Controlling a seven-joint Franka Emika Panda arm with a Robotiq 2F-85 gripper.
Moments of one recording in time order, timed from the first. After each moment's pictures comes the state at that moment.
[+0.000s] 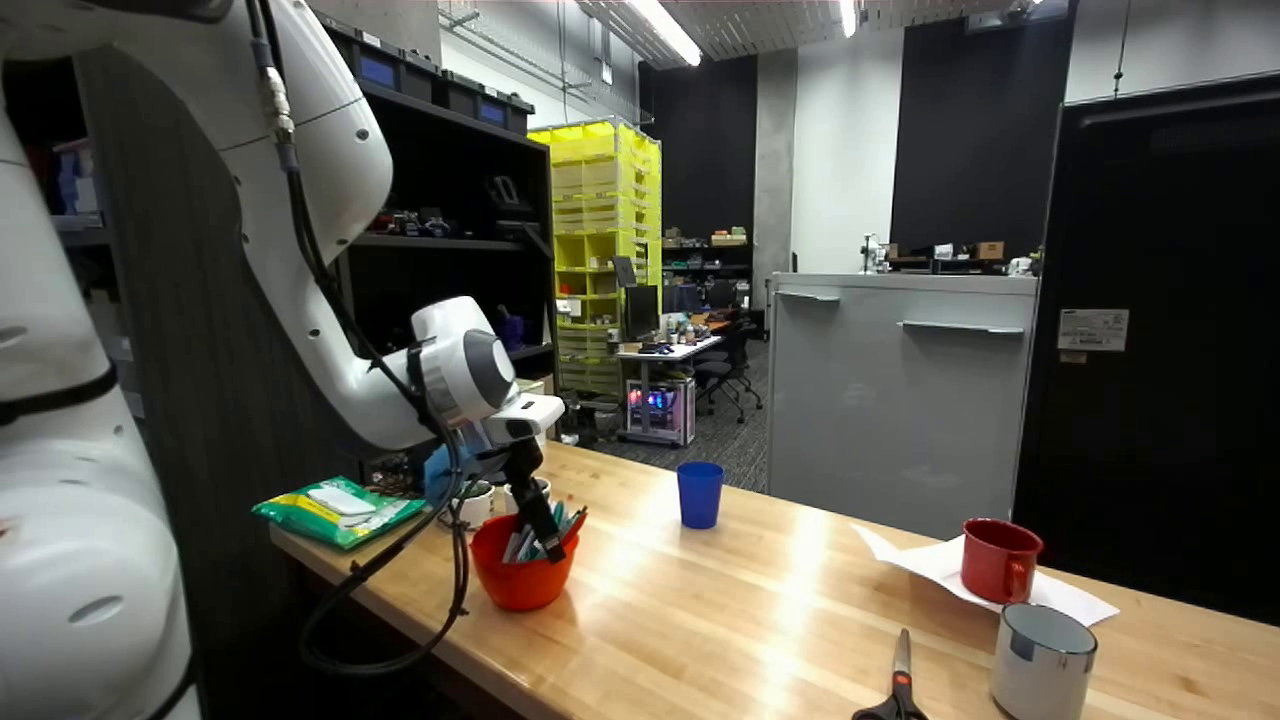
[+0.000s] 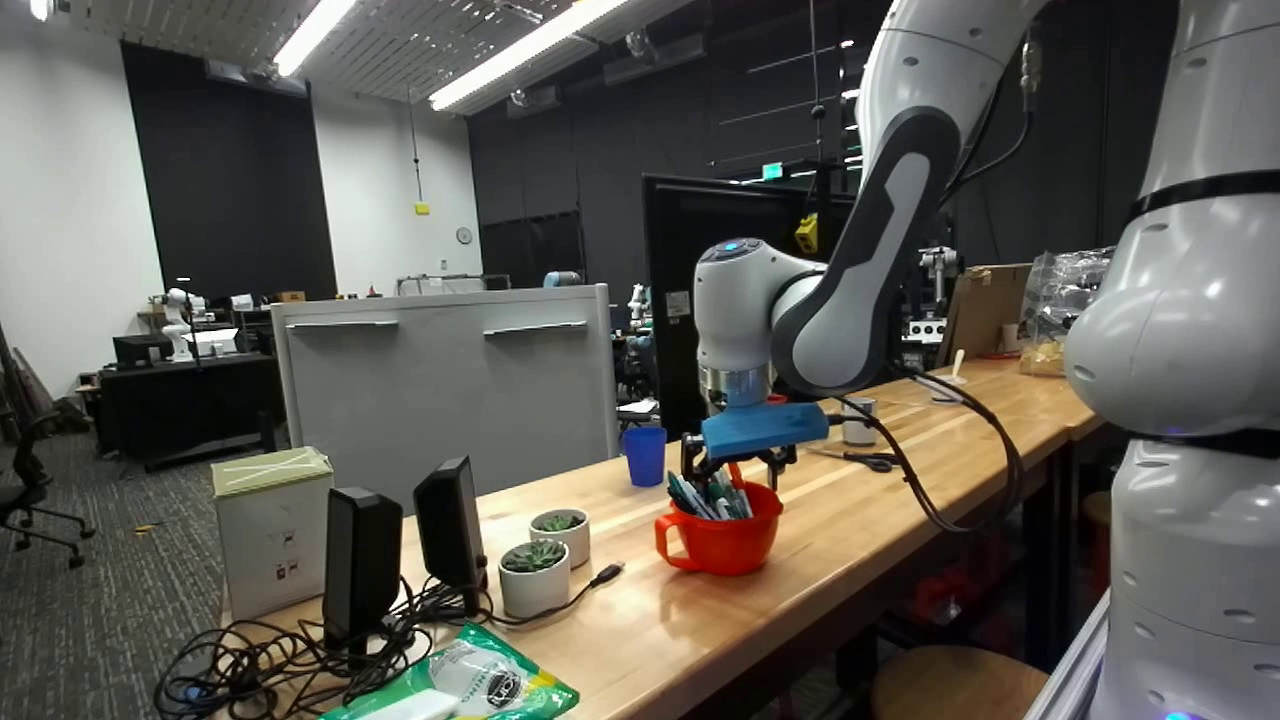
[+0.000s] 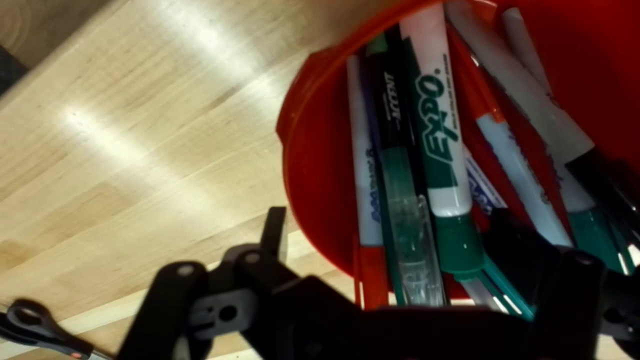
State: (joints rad) arm -0.21 -0.15 0.32 -2.73 -0.67 2.75 1.31
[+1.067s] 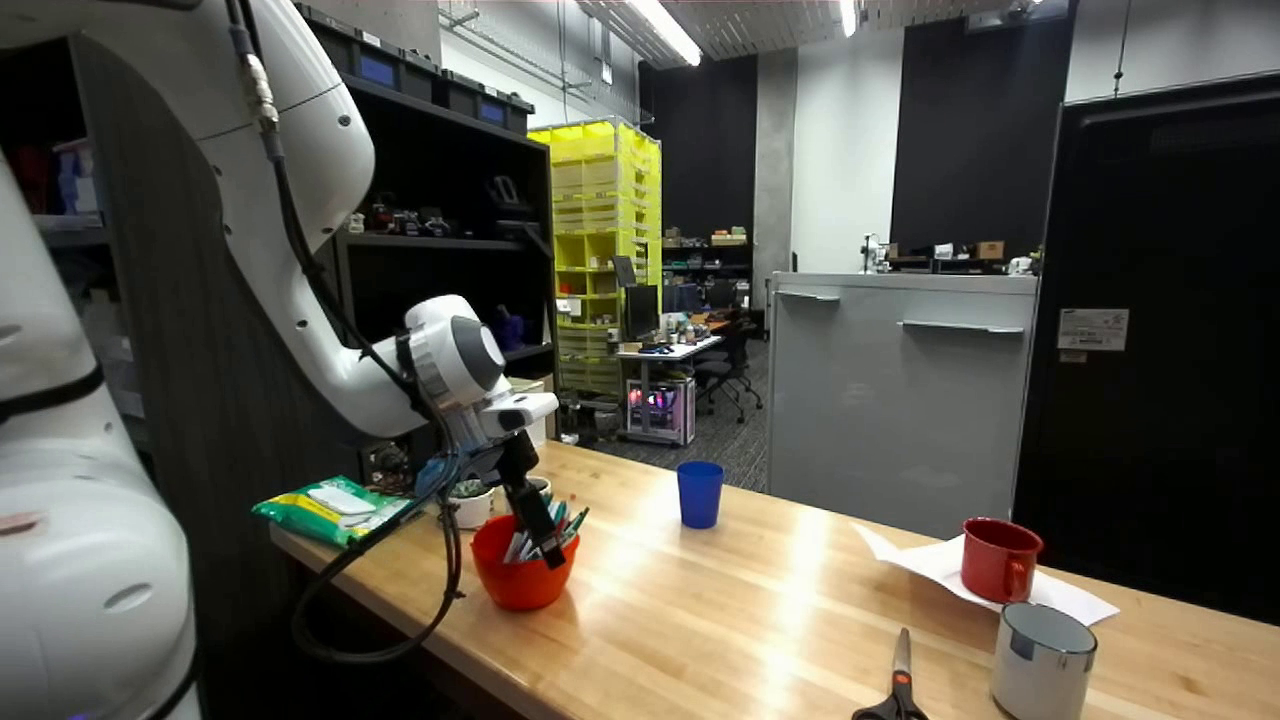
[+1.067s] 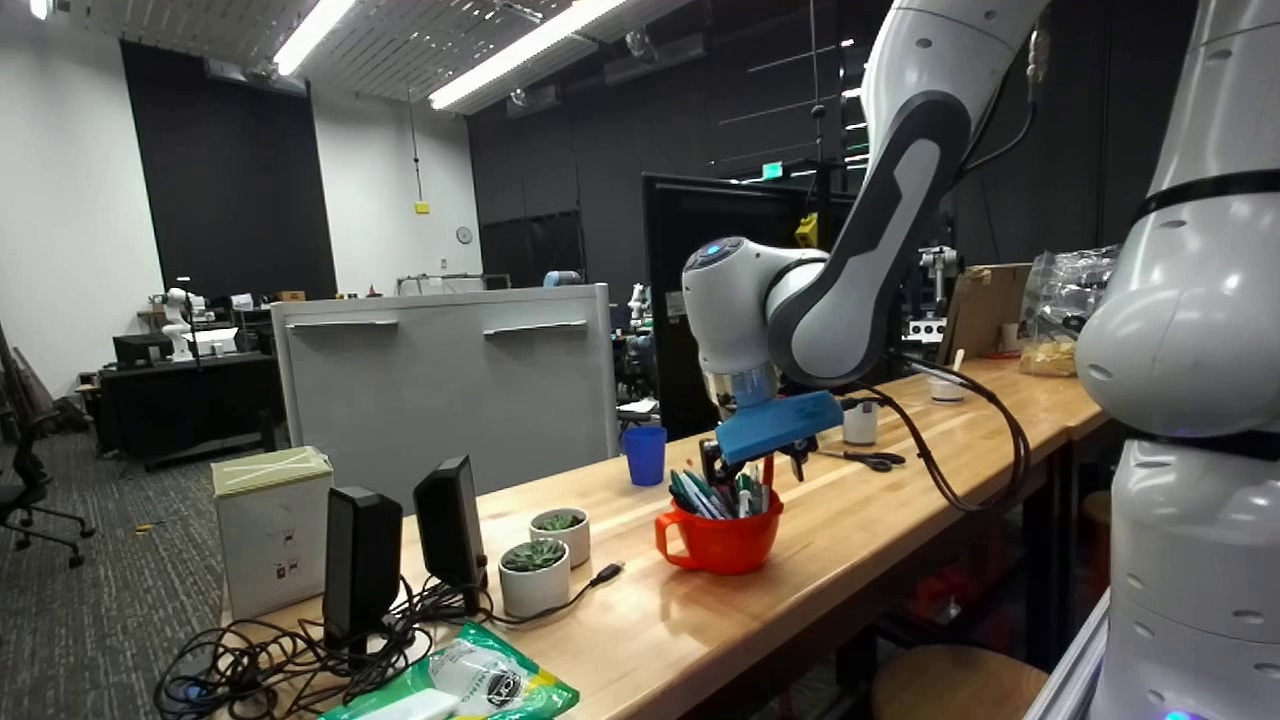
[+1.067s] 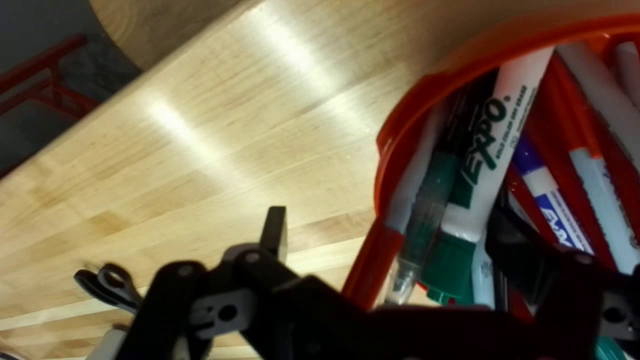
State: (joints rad) arm -0.13 -0.19 0.29 -2.72 -0.69 2.53 1.30
